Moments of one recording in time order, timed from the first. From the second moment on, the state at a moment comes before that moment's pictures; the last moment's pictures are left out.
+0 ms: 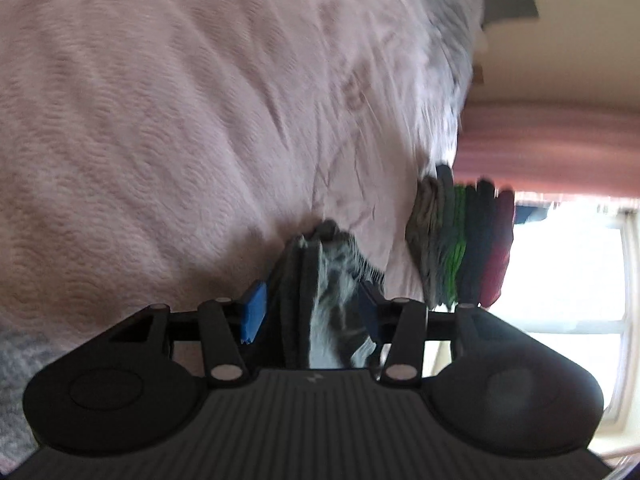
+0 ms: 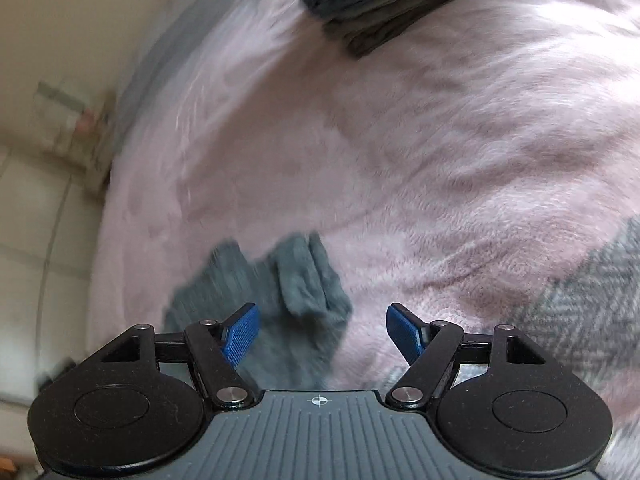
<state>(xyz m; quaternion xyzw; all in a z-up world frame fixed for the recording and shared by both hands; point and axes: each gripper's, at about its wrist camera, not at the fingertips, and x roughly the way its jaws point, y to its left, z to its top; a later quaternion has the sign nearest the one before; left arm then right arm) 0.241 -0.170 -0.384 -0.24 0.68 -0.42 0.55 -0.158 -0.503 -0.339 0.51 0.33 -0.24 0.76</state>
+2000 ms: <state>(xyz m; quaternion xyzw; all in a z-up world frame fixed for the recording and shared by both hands) 0.136 -0.103 -0.399 -0.32 0.64 -0.30 0.63 -0.197 -0.415 -0.398 0.67 0.23 -0.28 0.65</state>
